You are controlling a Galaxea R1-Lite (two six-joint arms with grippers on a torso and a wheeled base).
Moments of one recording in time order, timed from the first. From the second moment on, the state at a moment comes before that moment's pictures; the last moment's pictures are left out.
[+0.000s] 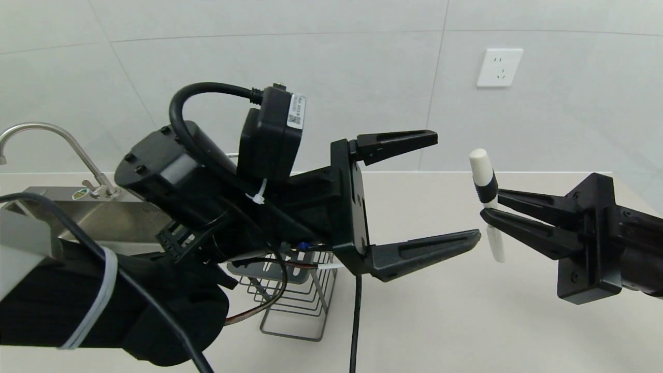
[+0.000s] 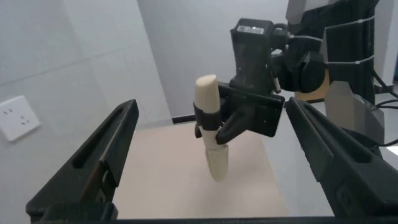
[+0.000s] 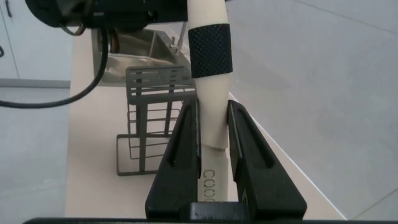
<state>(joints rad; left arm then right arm) -0.73 1.85 -0.90 -1.42 -0.85 0.01 0.46 1.40 -0.45 -1.21 0.67 -0.34</state>
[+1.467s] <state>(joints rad) -0.84 2.05 -1.13 -1.57 -0.78 -0.13 0.50 1.39 -0.50 -1.23 0.67 -0.34</state>
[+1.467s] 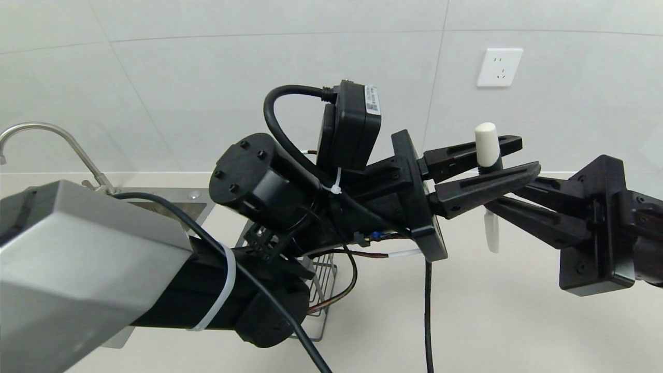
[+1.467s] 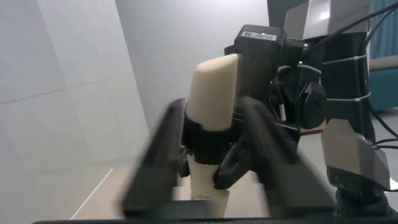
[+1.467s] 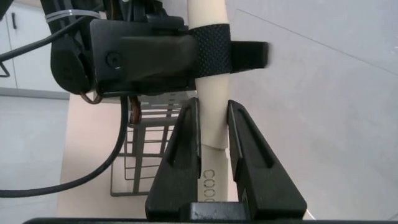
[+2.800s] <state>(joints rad) -0.70 1.78 -0.81 -1.35 -0.69 -0.02 0.05 0.74 -0.10 -1.19 0.65 -0.34</state>
